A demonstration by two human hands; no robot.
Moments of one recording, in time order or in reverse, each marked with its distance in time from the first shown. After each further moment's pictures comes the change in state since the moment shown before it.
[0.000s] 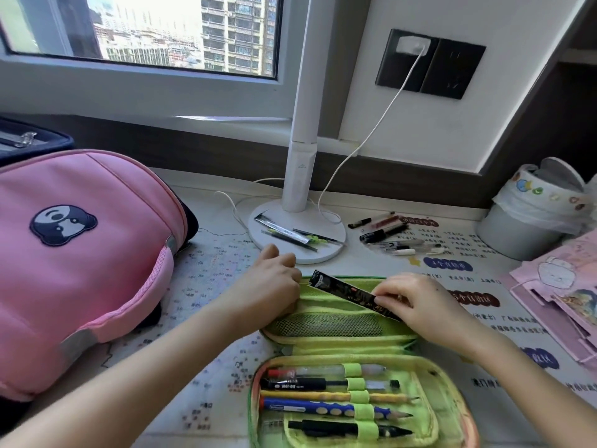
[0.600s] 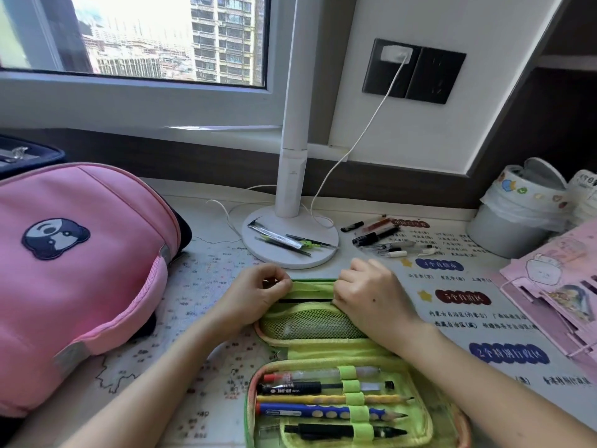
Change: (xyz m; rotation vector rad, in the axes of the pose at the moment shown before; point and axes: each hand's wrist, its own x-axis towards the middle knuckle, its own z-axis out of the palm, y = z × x) left_hand -0.007 0.004 0.006 -1.219 0.076 -0.670; right_hand 0.025 -0.035 0.027 -0.530 0.237 -0.294
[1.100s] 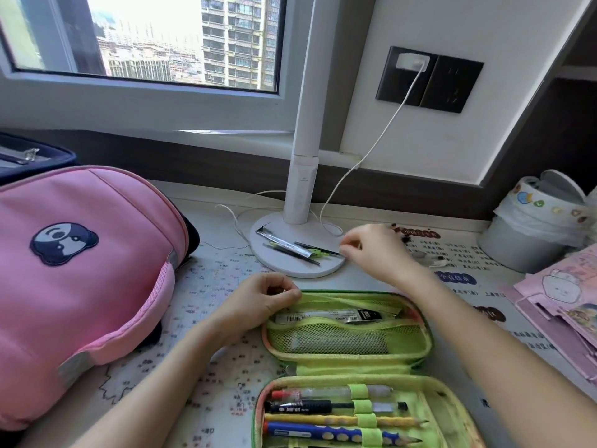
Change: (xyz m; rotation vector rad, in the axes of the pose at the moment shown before) left_hand 0.007 -0.006 -0.010 -0.128 -0.107 -0.065; right_hand 0.074 0.041 -0.008 0.426 -0.195 0.427
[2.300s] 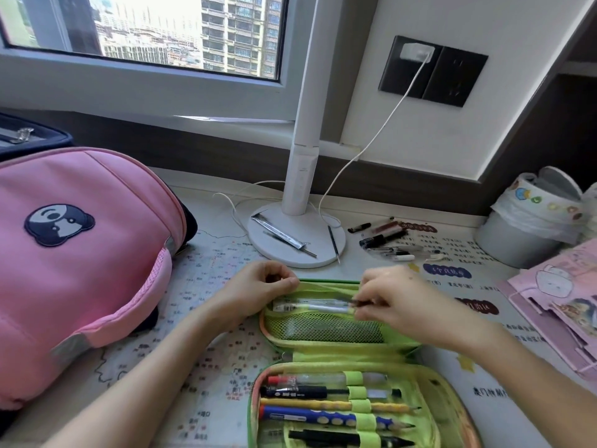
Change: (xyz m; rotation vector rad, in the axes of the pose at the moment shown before) left_hand -0.003 0.005 0.001 0.068 0.022 -0.015; right_hand -0.088 -0.007 -0.017 -0.028 -0.272 -0.222
